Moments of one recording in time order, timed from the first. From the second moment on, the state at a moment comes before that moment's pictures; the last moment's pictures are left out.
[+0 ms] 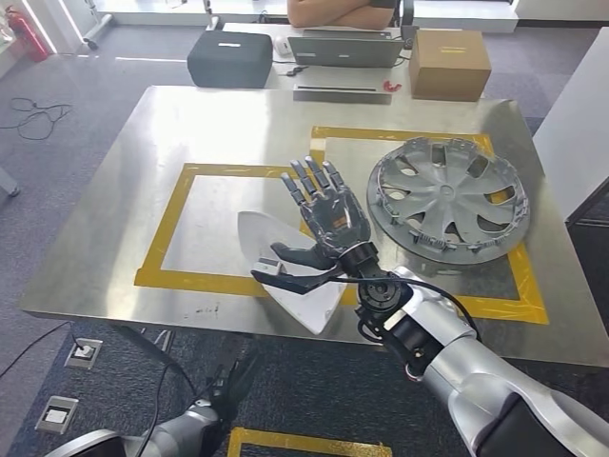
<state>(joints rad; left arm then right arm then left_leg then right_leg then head) -0.34 -0.03 -0.72 -0.29 0.67 0.06 -0.39 -1.00 0.35 1.39 -0.52 0.90 -0.56 0.19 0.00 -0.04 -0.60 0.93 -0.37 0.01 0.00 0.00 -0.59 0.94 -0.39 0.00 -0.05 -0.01</state>
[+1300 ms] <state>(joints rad) -0.31 0.09 -0.73 -0.28 0.77 0.06 -0.45 -0.71 0.12 0.93 -1.02 -0.54 0.16 -0.29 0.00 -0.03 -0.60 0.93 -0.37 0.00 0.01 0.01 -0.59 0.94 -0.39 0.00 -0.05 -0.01</state>
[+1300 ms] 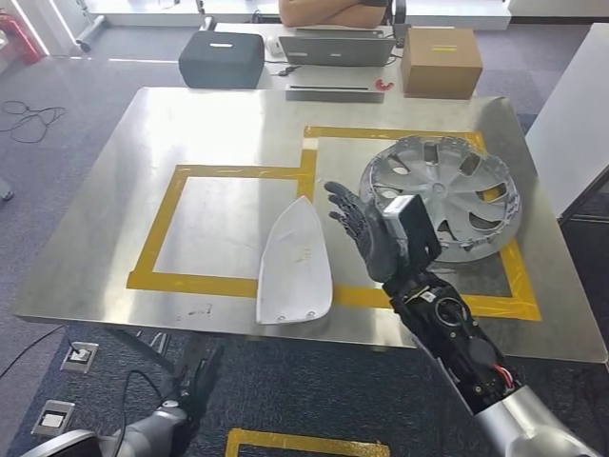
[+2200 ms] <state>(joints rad) -0.30 0.14 -0.72 -0.28 0.78 0.07 -0.46 -0.30 -0.15 0.73 -1.67 -0.50 0.14 -0.35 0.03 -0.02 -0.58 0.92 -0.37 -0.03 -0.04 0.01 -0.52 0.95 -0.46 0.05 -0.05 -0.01</state>
